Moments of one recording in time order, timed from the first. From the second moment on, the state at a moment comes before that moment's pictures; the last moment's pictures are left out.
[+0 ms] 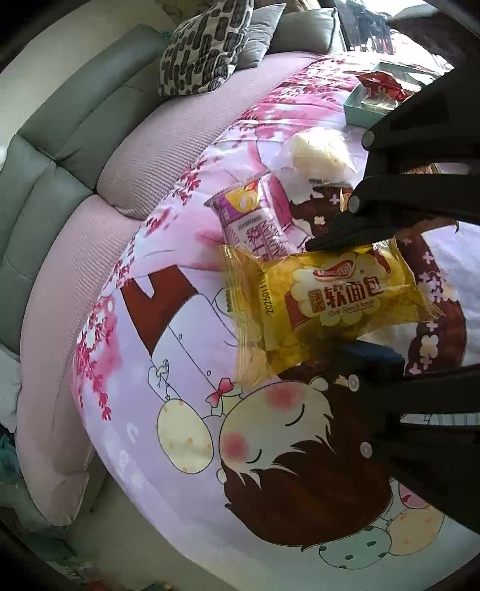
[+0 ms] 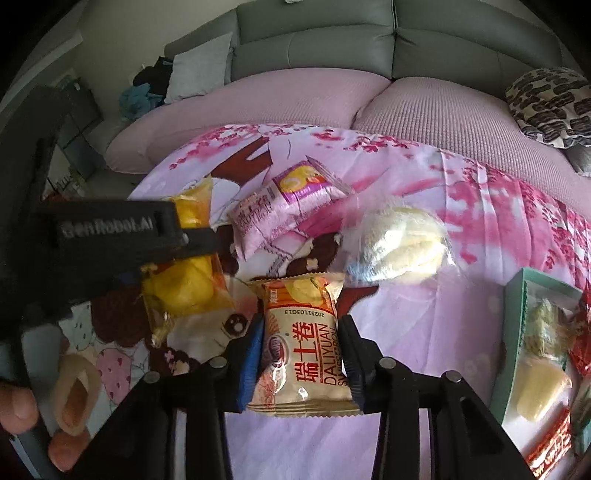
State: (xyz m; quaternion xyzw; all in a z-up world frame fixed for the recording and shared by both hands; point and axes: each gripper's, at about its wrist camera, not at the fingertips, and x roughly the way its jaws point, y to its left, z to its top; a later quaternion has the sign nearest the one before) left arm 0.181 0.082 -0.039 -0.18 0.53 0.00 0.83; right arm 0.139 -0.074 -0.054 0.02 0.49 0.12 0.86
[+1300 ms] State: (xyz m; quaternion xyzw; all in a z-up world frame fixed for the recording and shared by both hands) left arm 0.179 0.084 -0.065 -0.11 0.59 0.02 0.80; right arm 0.145 -0.066 -0.073 -0.01 0.54 0.11 0.83
